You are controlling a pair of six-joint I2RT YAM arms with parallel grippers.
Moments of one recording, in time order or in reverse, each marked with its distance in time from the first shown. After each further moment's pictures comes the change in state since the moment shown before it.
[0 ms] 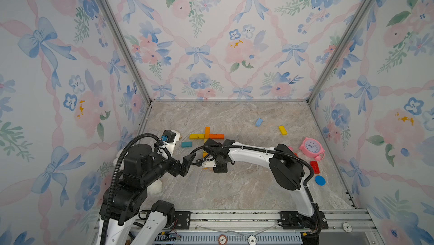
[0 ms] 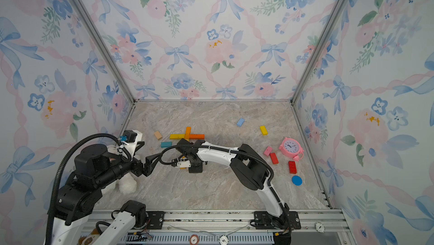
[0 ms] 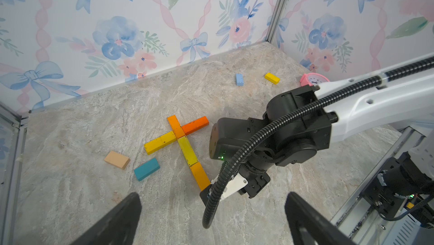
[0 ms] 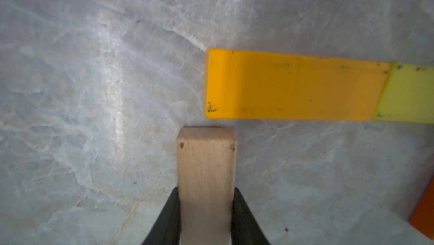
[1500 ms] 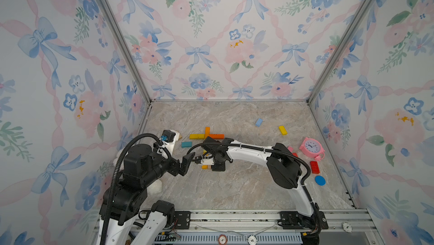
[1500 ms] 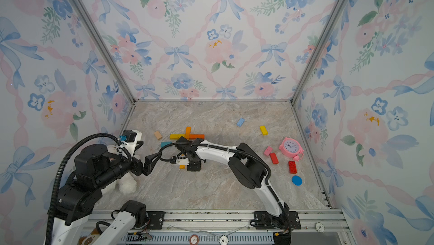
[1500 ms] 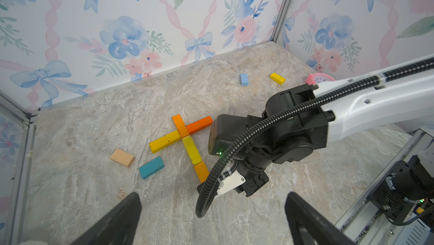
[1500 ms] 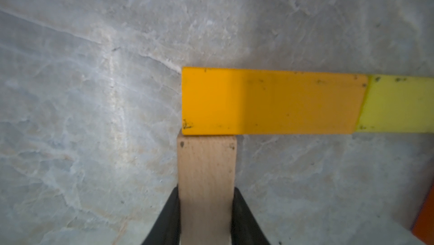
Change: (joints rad) left arm 0.000 0.000 0.000 0.000 -0.026 0.000; right arm -0.021 0.039 0.053 -0.001 -0.018 0.045
